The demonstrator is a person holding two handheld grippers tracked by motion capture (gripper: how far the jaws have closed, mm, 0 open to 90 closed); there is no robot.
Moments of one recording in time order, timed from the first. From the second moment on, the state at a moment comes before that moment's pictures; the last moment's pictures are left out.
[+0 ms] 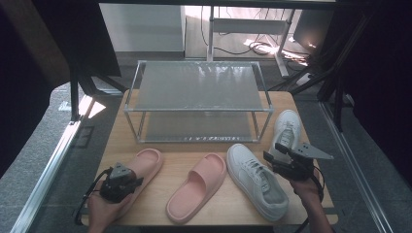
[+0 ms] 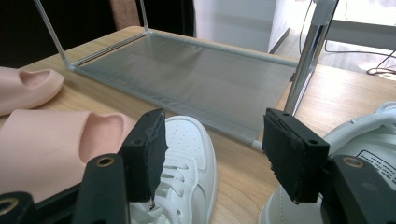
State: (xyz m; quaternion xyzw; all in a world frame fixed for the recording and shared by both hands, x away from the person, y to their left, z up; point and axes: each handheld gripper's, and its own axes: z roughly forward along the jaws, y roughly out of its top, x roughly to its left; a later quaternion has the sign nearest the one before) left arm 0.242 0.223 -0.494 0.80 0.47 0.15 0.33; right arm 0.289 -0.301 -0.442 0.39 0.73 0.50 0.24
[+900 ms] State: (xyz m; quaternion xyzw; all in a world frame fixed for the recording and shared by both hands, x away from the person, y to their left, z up) left arm 0.326 0.165 -0.478 0.76 0.47 0.18 0.40; right arm 0.291 -0.302 -0.441 0.40 0.73 0.50 0.24
